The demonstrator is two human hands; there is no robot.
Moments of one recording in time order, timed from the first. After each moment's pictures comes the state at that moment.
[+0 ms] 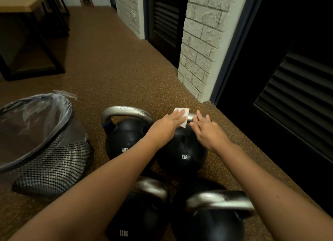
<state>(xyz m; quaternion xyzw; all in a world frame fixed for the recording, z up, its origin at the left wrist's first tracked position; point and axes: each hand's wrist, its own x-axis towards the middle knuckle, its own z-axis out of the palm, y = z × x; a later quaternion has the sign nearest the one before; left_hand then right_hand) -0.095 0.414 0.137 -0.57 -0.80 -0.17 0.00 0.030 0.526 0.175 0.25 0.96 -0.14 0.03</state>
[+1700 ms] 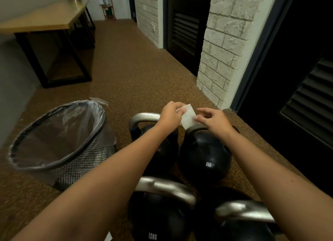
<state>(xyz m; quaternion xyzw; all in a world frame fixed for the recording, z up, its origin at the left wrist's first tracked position) -0.124 0.376 0.202 -0.31 -0.79 -0.51 -0.14 -0.021 0.490 0.211 0.26 0.83 -0.47 -0.12</state>
